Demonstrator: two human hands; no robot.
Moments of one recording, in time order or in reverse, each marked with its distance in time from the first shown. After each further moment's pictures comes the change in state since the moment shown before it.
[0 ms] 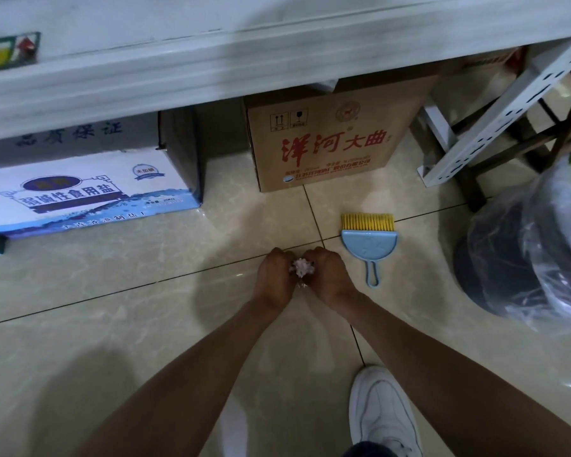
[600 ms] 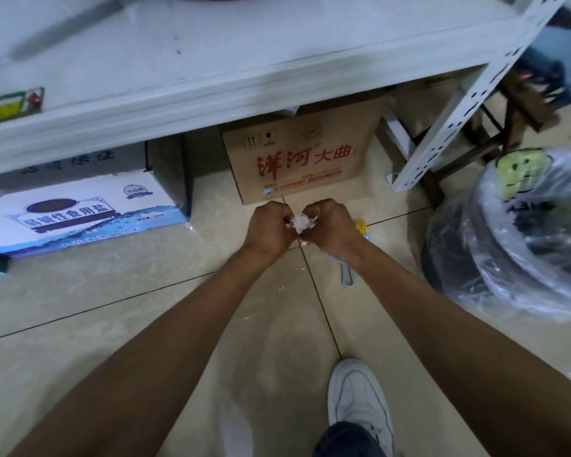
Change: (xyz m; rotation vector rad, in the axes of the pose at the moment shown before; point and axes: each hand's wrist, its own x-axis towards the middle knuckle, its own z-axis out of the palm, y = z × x) left_hand 0.024 0.095 -0.069 0.040 0.079 0.135; right_hand 0.006 -0.050 -0.121 0.006 0.079 -0.064
